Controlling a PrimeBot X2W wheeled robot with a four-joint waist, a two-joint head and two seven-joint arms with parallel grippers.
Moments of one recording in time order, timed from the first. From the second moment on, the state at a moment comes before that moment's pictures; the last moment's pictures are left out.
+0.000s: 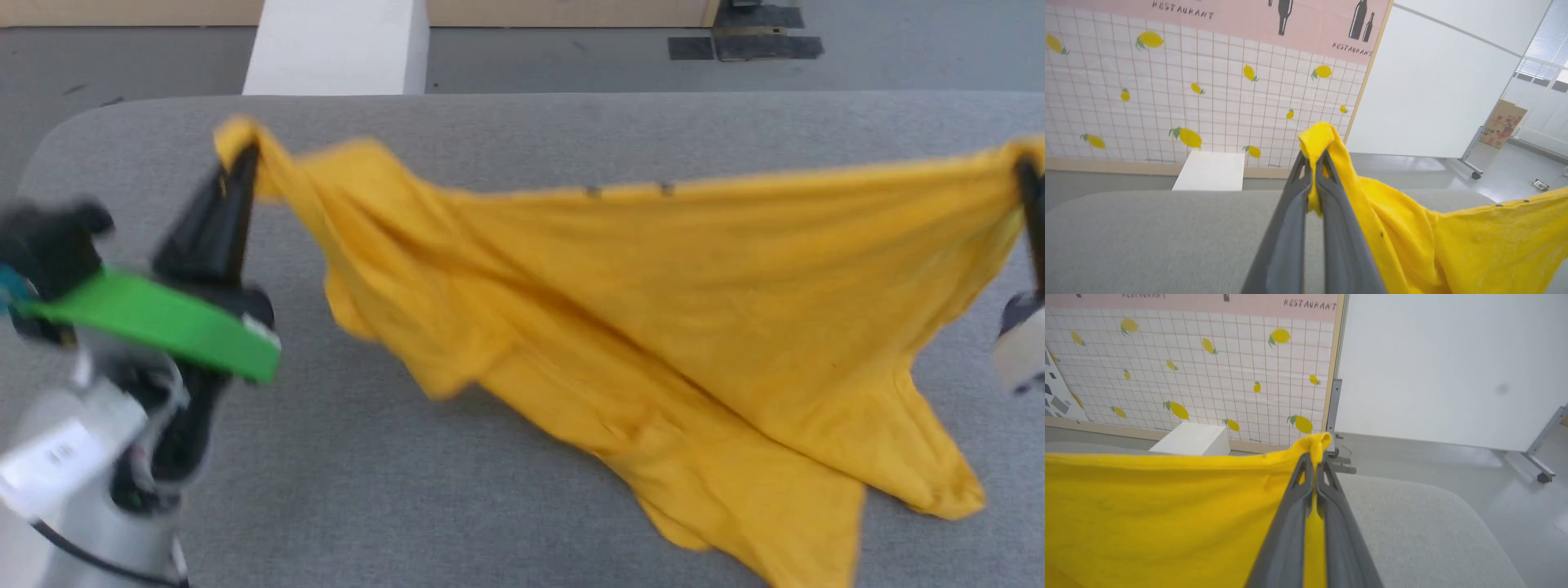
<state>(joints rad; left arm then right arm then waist) -0.33 0.46 -0.20 -0.25 -0.73 0.05 0.09 -0.24 -0.24 -0.20 -0.30 0.22 0.13 0.40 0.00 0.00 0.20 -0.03</state>
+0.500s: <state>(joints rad) -0.99 0.44 -0.18 -0.10 -0.78 0.02 0.21 -0.77 -0.42 -0.04 -0.23 0.23 0.13 0.60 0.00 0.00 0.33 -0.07</state>
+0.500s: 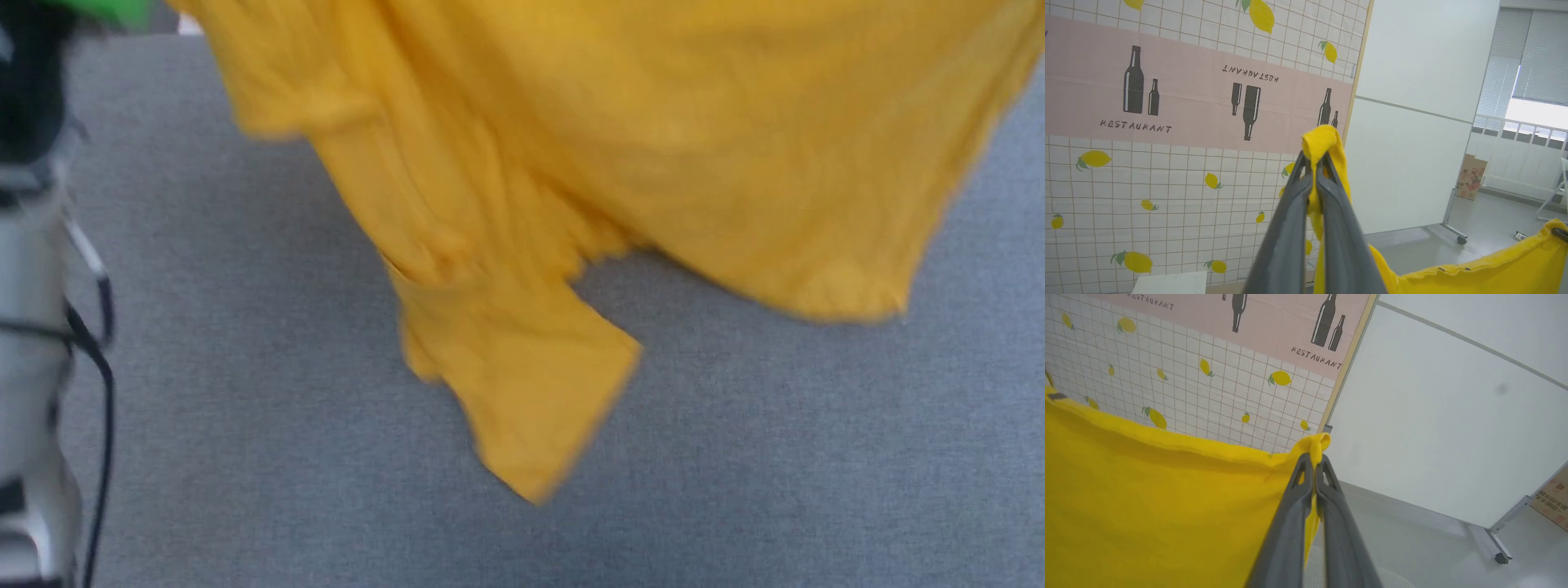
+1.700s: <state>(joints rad) -1.27 0.50 -0.24 0.40 -0.67 -0.10 0.03 -1.14 -0.24 0.00 0.34 0.01 0.13 0.21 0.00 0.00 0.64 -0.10</state>
